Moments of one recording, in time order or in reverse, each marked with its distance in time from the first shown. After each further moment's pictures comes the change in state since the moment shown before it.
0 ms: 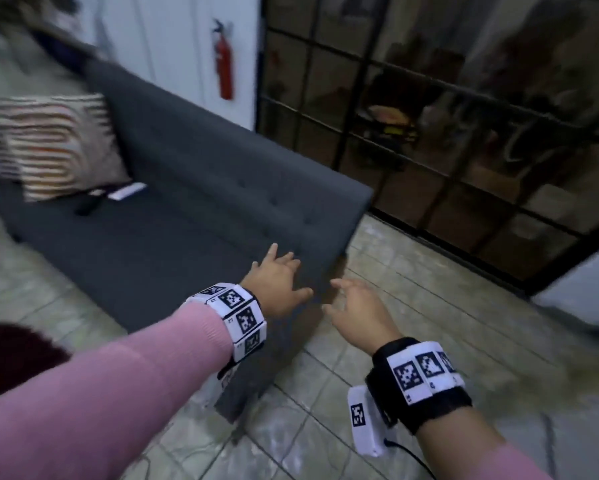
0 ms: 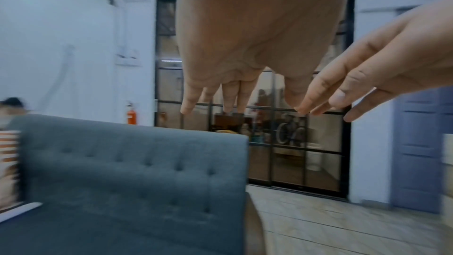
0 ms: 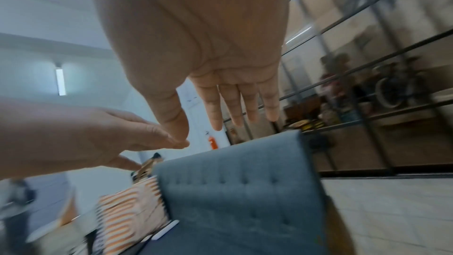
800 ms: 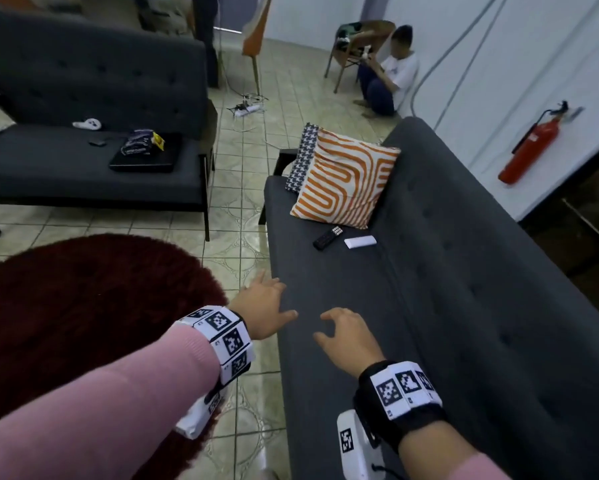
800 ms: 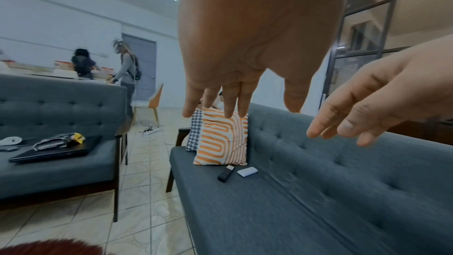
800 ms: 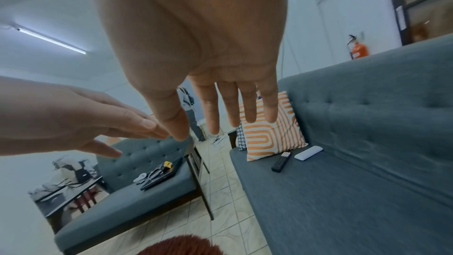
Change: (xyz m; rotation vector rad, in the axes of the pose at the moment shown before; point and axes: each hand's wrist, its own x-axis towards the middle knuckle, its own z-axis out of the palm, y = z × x) left_hand -0.057 -0.511 -0.147 -0.269 0.264 -0.803; right_hand 0.261 -0.459 0.256 -0.232 -0.528 -0.652
